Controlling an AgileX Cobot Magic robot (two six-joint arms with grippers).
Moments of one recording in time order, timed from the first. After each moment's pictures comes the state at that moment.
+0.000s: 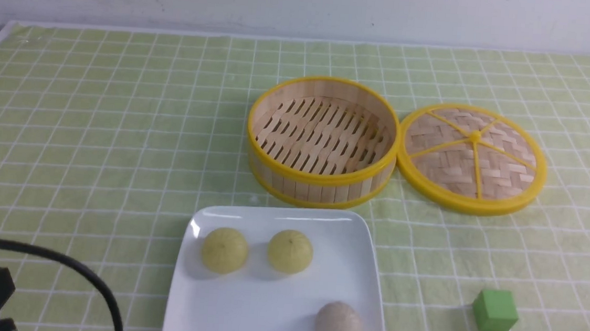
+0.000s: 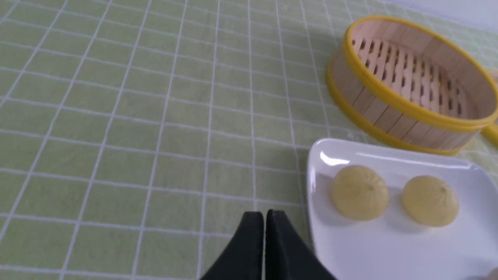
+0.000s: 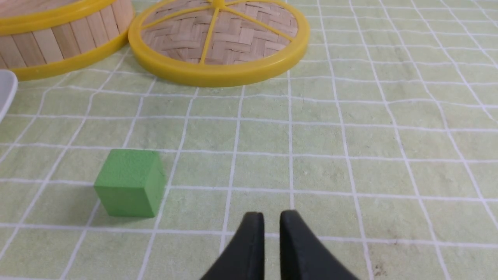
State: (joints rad) right arm 0.05 -0.01 0.02 0.04 0.40 -0.01; left arm 0.01 0.31 -0.29 -0.31 0.50 0.06
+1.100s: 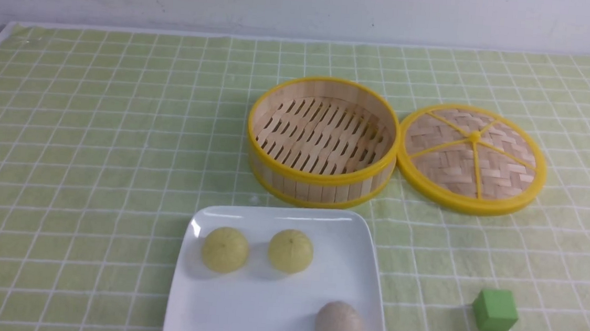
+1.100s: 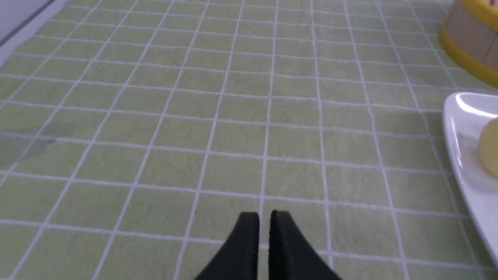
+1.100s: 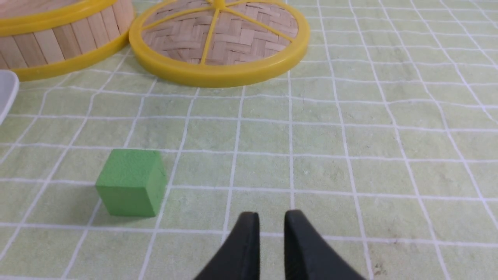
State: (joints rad) right arm 0.05 -0.01 0.02 0.04 0.40 0.00; left arm 0.01 -0.01 0.02 0.07 0.39 -0.13
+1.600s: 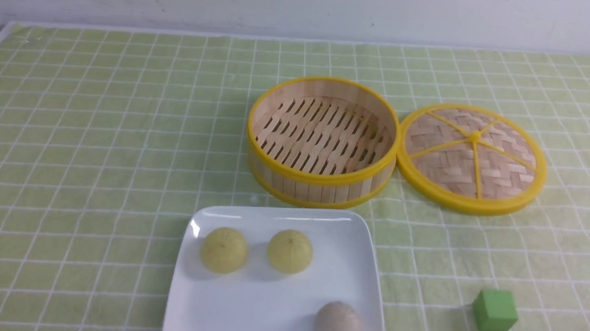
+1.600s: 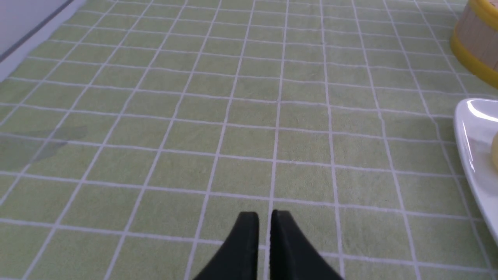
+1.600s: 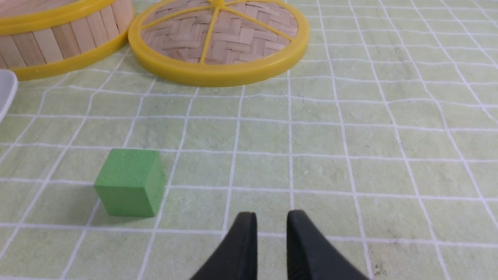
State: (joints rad) right arm 0.05 -0.01 0.02 0.04 0.40 -0.01; left arm 0.01 -0.01 0.02 0.12 0.39 -0.16
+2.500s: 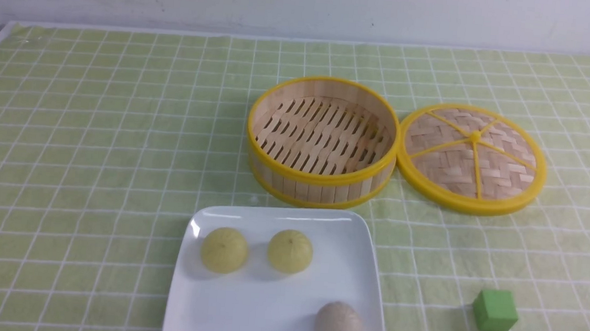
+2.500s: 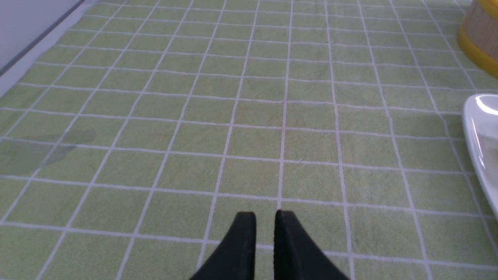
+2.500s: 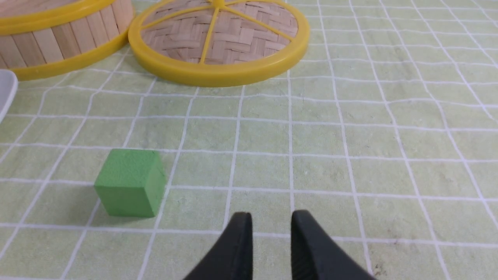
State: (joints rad) right arm 0.05 -0.01 0.02 0.04 0.40 -0.01; left arm 0.01 -0.01 0.02 0.14 0.39 -0.16
